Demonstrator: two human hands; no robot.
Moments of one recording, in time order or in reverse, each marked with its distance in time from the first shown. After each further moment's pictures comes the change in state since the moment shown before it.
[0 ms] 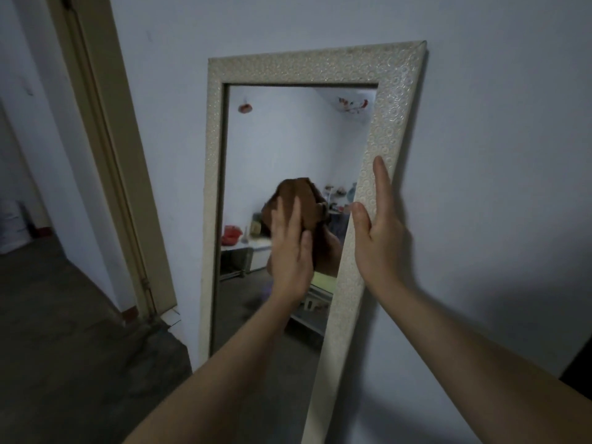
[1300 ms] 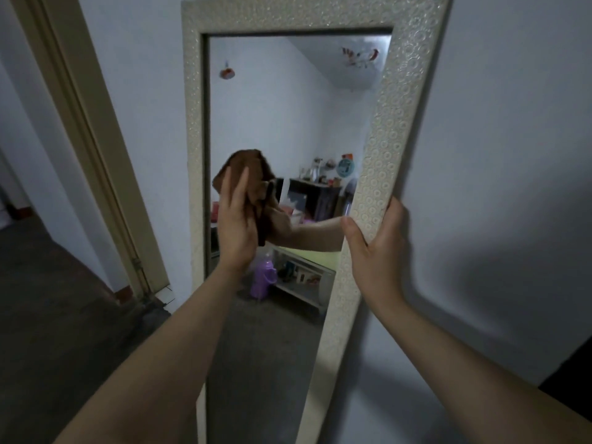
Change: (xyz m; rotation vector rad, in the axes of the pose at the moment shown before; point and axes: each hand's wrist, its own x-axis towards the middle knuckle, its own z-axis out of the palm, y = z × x) left_hand 0.033 -0.070 -0.043 0.090 0.123 -0.004; right_hand -0.041 0.028 0.016 0.170 0.093 0.160
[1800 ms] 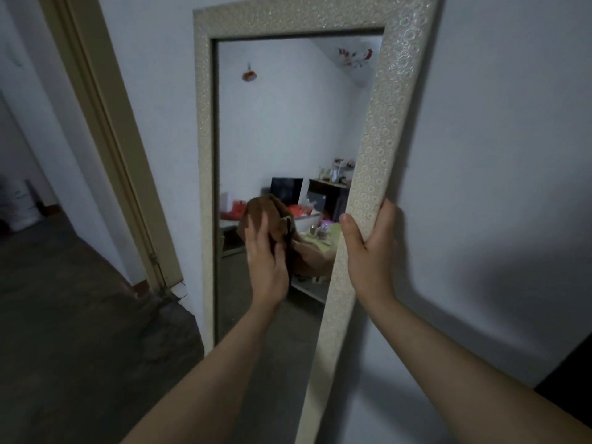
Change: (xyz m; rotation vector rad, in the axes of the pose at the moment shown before) left_hand -0.080 0.012 0.024 -0.083 -0.033 -0.242; right_hand -0.008 0.004 0.003 0.039 -0.005 0.075
